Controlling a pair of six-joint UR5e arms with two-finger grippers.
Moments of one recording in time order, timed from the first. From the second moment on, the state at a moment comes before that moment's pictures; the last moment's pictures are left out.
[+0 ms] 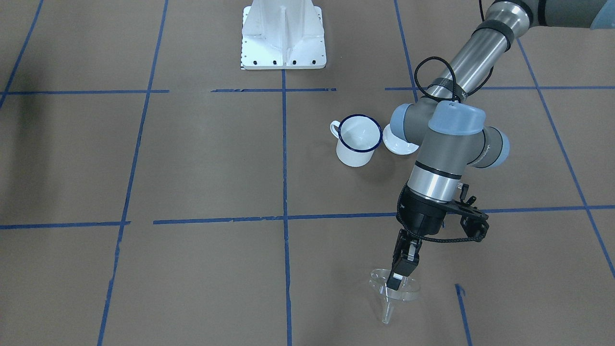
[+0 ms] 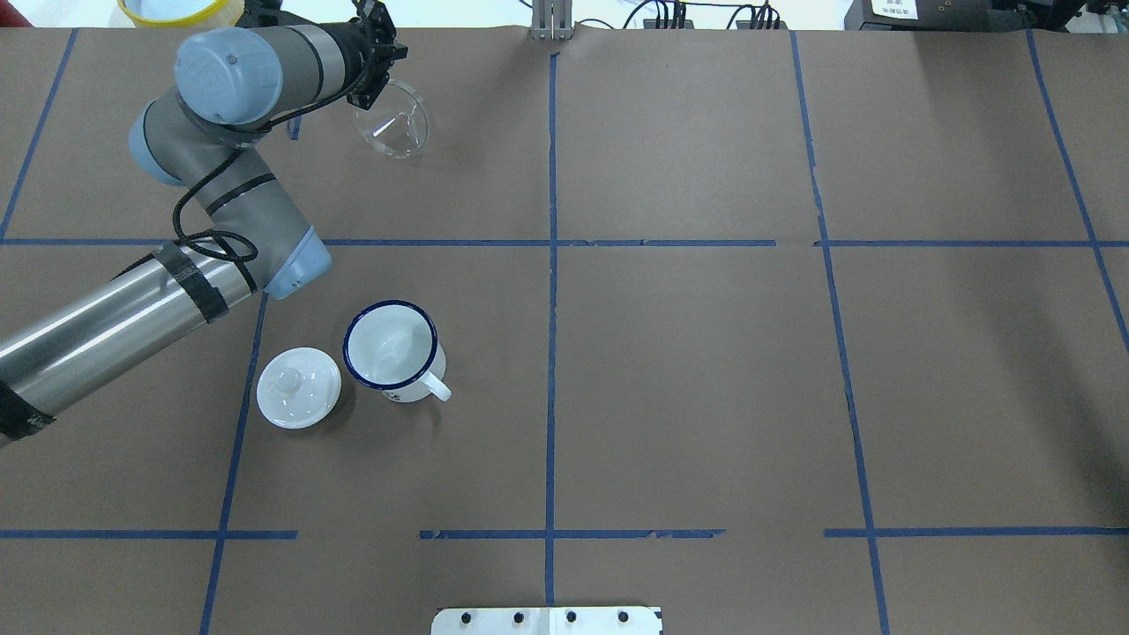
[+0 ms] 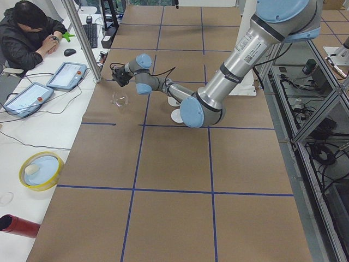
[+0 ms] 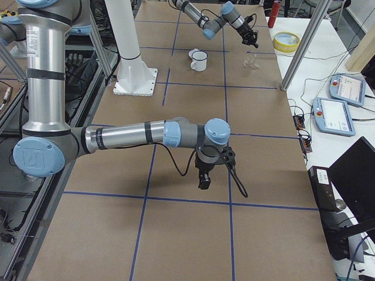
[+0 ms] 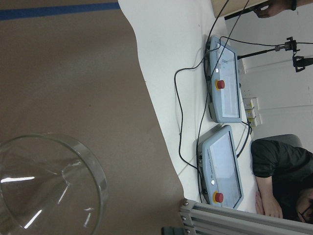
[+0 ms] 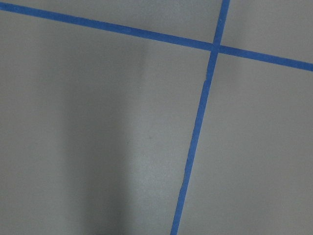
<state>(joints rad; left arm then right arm) -0.85 -2.31 -1.17 -2.56 -1.56 -2.24 1.45 -1.63 1.79 -1.79 2.31 -0.13</state>
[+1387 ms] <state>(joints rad) -0.84 -2.34 -0.98 -2.60 -1.55 -2.31 1.45 -1.63 1.79 -1.79 2.31 -0.13</state>
